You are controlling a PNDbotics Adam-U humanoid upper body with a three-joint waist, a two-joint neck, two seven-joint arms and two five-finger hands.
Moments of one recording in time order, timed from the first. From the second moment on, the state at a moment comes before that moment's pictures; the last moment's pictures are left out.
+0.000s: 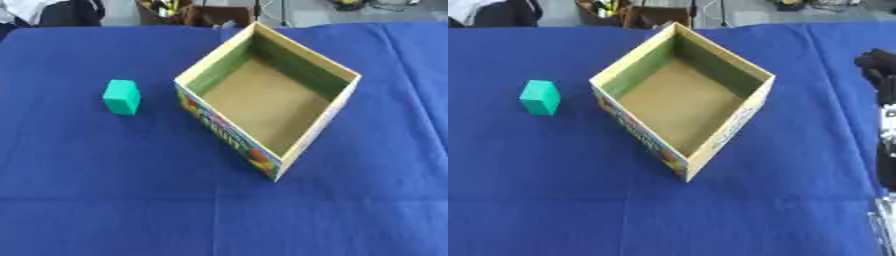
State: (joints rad) left arm -0.13 0.53 0.28 -1.98 -0.16 -0.25 -0.24; right arm -0.19 -0.26 -0.11 -1.99 0.13 -0.31 -0.13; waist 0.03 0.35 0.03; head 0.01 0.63
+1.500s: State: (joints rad) left arm -0.62 0.90 0.04 -1.36 -0.44 -0.49 -0.52; right arm -0.19 -0.26 -0.08 -1.99 0.13 -0.30 -0.10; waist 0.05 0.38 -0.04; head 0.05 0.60
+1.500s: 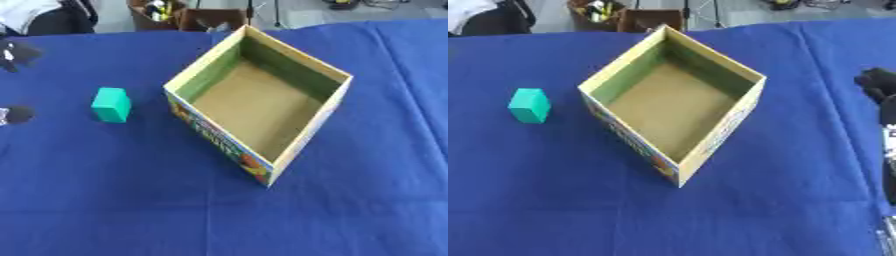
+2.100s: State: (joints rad) left arm -0.79 0.82 -0.02 -1.15 -0.62 -0.57 -0.51; right arm -0.21 -0.25 -0.07 -1.99 0.15 -0.31 -0.08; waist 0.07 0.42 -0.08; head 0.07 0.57
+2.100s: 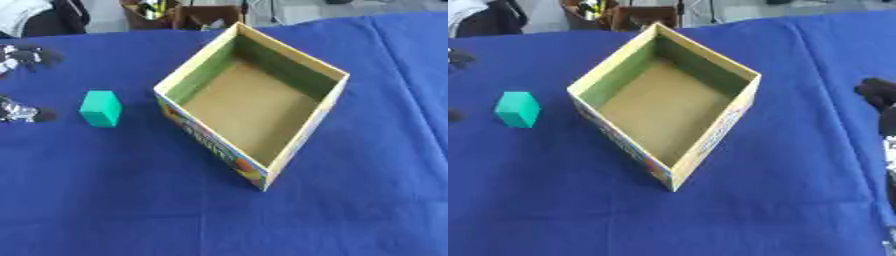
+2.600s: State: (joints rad) left arm -0.83 0.79 -0.02 -1.06 -0.74 -0.60 -0.49; right arm -0.23 -0.24 -0.07 -1.99 0.15 -0.31 -0.08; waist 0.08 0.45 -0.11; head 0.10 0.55
